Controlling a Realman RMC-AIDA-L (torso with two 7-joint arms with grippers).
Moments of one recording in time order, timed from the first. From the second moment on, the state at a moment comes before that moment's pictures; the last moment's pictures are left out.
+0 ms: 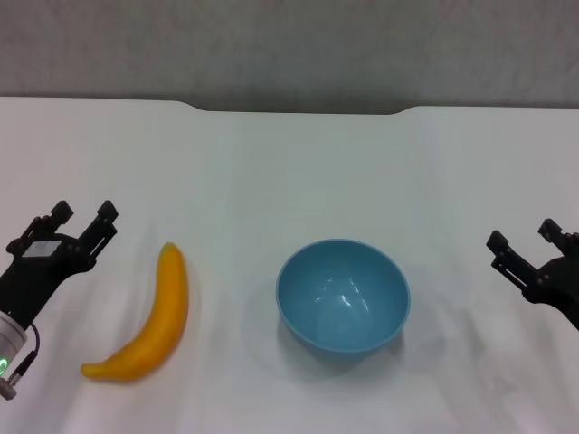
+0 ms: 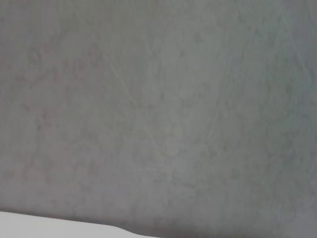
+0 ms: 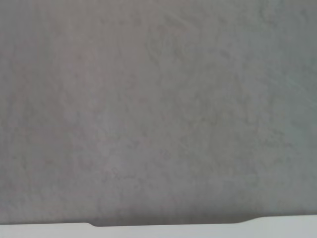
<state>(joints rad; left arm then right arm) -0.25 -2.05 -1.39 -0.41 0.02 -1.00 2.52 0.28 2.02 1.17 0.29 0.16 1.15 -2.64</state>
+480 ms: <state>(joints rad) -0.22 -2.04 -1.39 -0.40 -0.06 -1.04 2.54 0.21 2.02 1.19 0.28 0.29 1.27 -2.74</state>
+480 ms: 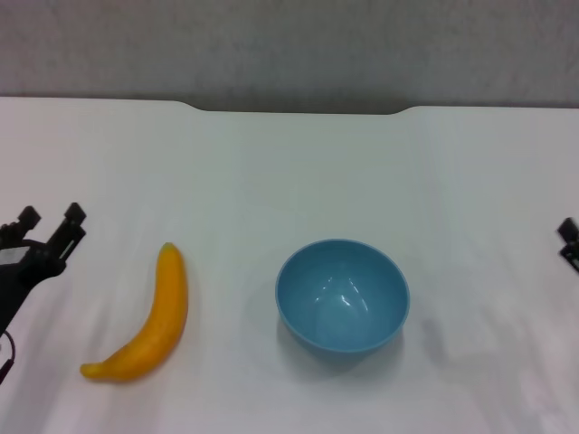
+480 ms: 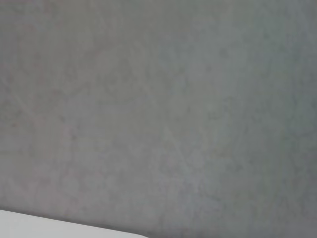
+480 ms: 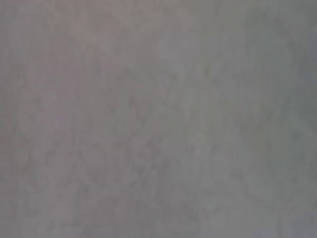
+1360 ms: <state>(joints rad) -0.10 -2.02 -1.35 -0.82 0.18 -0.69 2.31 0.19 2.00 1.10 0.39 0.27 1.20 -2.75</state>
